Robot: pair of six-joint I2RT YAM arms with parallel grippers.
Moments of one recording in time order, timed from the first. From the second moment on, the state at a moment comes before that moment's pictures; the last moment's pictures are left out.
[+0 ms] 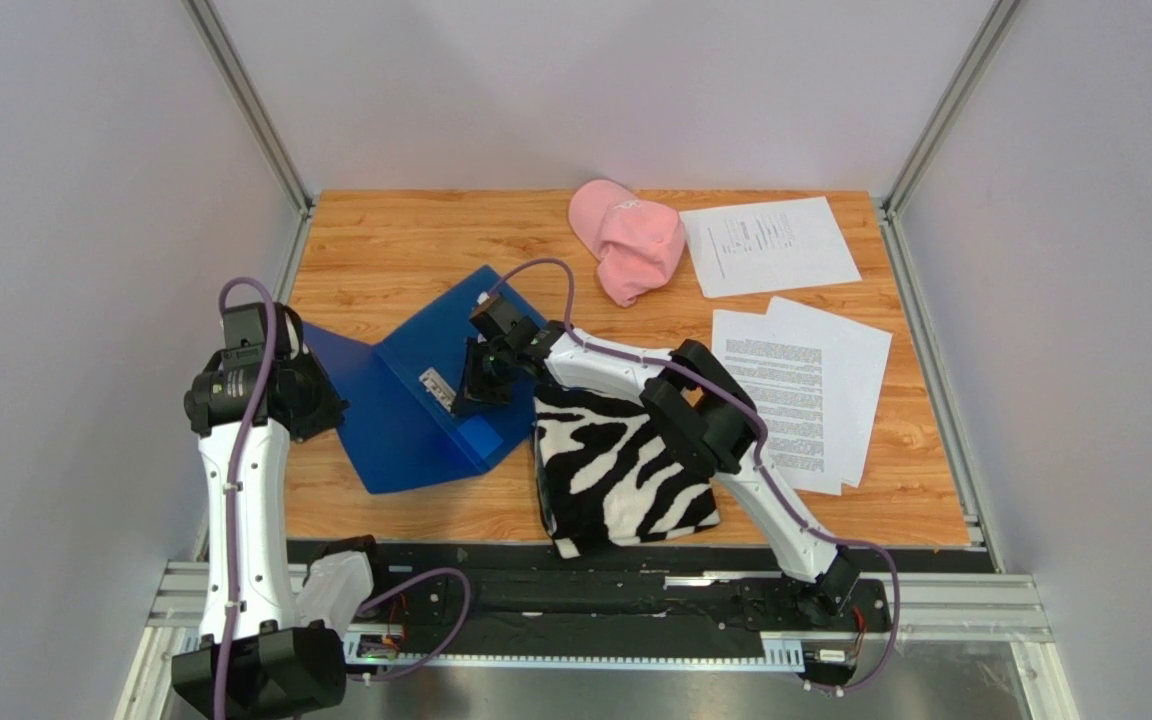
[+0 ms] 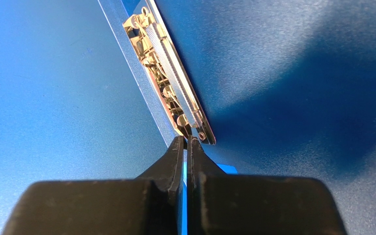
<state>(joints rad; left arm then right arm) 0.24 0.94 1.09 -1.18 0.01 -0.35 0.90 2.43 1.91 -0.33 -0.31 0.94</state>
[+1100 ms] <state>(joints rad) 0.22 0.94 1.11 -1.19 -0.06 -0.33 0.79 2.38 1.79 -0.27 -0.43 0.93</state>
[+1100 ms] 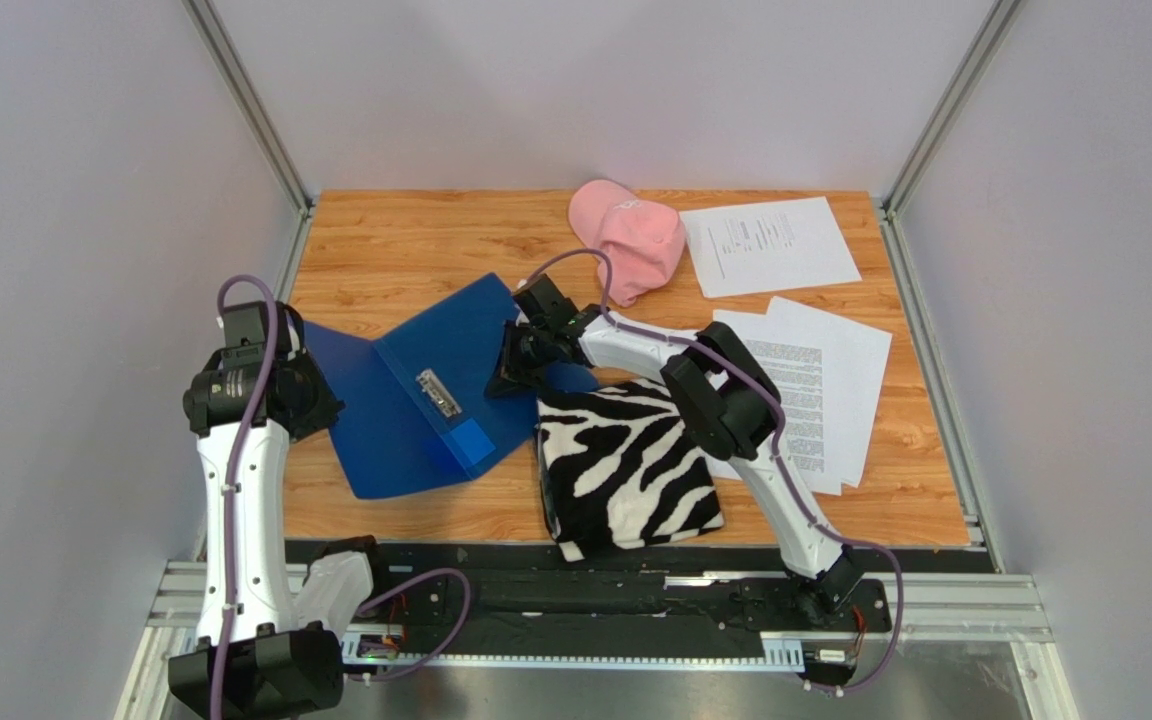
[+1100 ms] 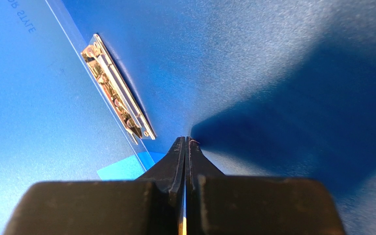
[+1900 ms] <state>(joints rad) 0.23 0.88 1.06 -1.15 0.00 -0.37 0.89 2.48 1.91 -0.21 -0.53 0.88</state>
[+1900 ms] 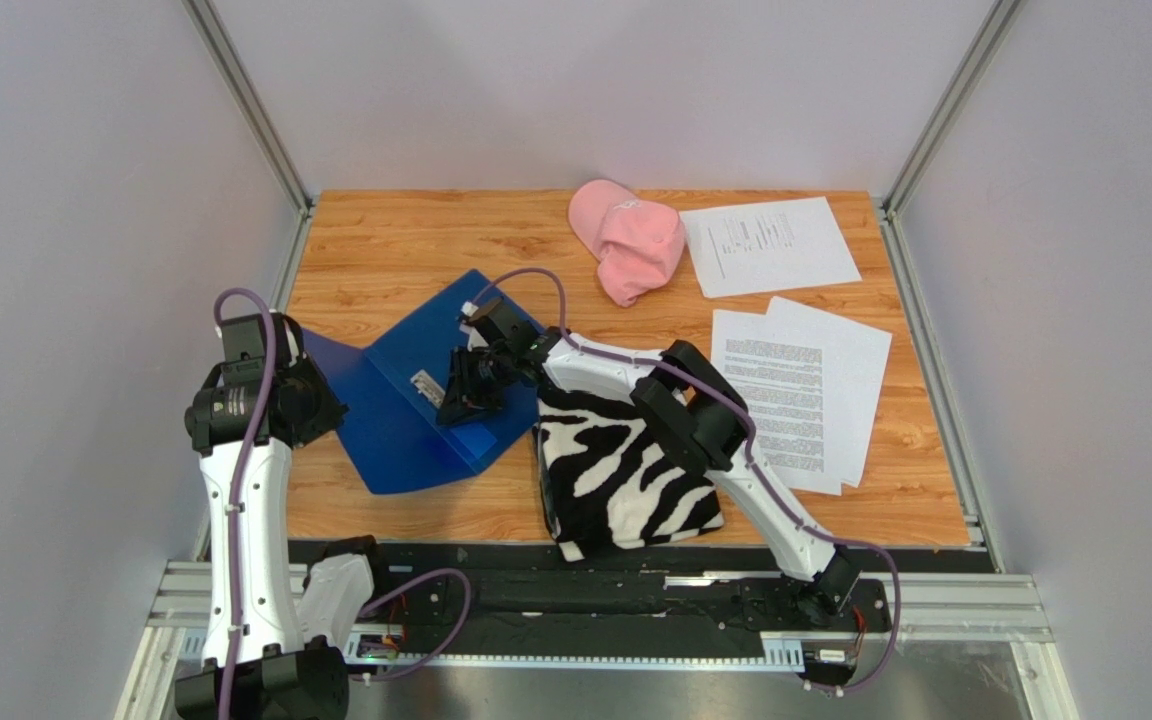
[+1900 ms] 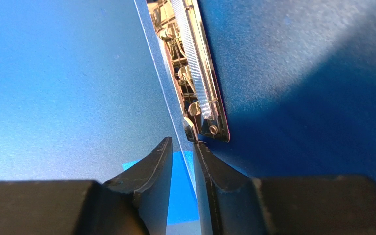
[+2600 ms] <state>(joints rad) 0.23 0.88 1.06 -1.15 -0.02 -0.37 0.85 2.50 1.90 -0.11 -0.58 0.95</state>
